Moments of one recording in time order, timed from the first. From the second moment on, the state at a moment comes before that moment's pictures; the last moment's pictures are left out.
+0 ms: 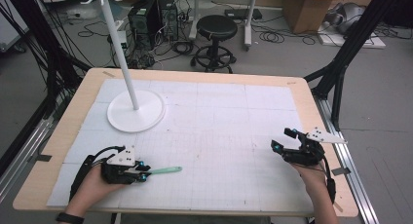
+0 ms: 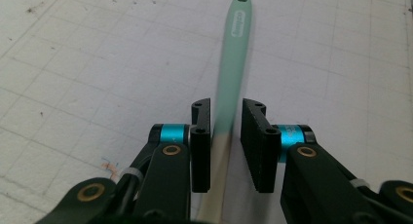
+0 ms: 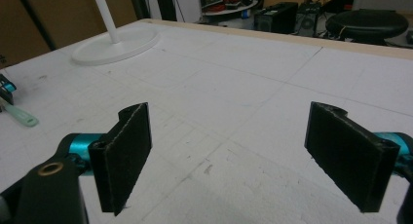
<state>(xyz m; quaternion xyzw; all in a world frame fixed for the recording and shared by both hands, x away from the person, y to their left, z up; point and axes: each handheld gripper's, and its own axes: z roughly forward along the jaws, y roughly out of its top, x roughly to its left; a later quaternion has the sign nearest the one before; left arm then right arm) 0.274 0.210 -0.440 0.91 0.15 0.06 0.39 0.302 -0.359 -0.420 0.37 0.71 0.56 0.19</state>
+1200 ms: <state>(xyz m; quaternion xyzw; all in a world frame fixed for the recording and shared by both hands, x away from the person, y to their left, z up) 0.271 0.208 -0.437 0.90 0.15 0.08 0.39 0.302 -0.360 -0.420 0.37 0.71 0.57 0.18</state>
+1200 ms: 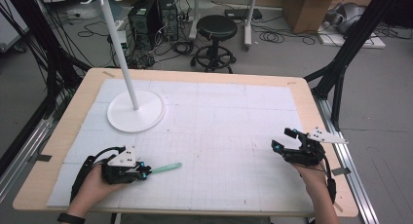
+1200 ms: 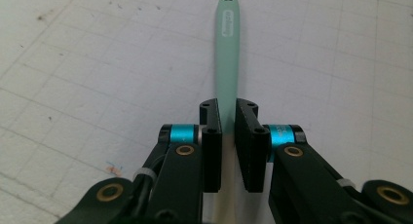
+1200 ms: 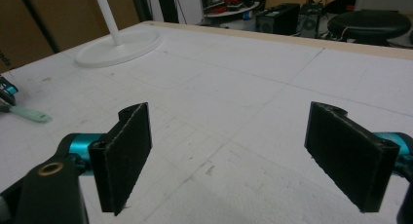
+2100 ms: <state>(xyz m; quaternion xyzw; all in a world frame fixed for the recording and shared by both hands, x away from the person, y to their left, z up) 0.289 0.260 -0.352 0.76 0.28 0.24 0.54 0.303 -0.364 -0.421 0.38 0.71 0.56 0.18</state>
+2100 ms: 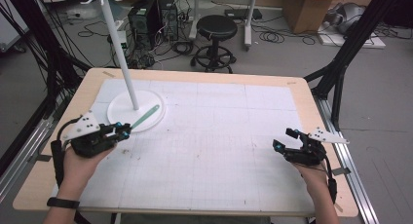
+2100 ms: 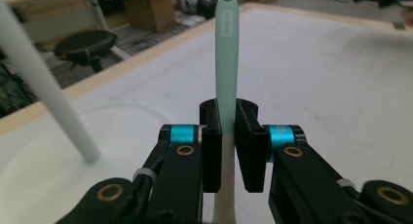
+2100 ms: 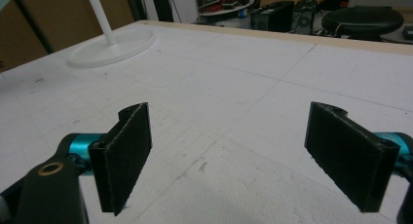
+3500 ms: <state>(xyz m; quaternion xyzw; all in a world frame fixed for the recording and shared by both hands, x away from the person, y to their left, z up) 0.306 0.321 -0.215 0.59 0.33 0.41 0.62 0.305 -0.362 -0.423 0.39 0.71 0.56 0.18</state>
